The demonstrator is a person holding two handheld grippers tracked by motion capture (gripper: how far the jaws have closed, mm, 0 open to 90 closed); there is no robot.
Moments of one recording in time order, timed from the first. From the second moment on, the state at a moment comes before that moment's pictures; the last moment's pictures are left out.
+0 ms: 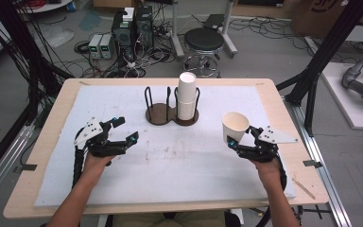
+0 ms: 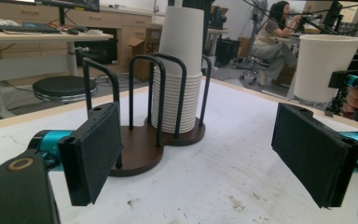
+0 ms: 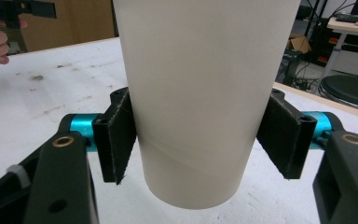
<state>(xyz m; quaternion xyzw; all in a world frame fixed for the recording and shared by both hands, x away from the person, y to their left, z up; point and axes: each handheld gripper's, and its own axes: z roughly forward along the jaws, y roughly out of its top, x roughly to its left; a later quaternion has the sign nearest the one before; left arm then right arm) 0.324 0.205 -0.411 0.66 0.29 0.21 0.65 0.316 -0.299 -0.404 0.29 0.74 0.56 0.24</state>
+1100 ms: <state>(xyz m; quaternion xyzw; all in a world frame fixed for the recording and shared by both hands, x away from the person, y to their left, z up) 0.324 0.205 -0.418 0.67 0.30 0.22 0.64 0.352 -0.306 -0.426 0.38 0.71 0.53 0.25</state>
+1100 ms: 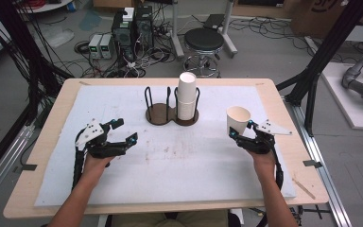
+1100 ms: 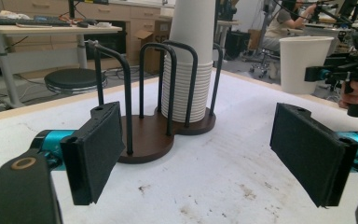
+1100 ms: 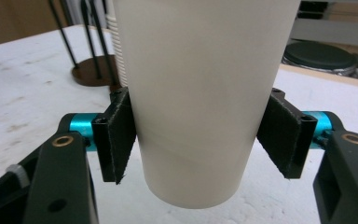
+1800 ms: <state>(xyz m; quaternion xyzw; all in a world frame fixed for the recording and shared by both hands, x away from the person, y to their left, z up) 0.325 0.204 -0.421 0.68 0.31 0.22 0.62 0.369 -0.305 -0.447 0.43 0.77 0.43 0.21</state>
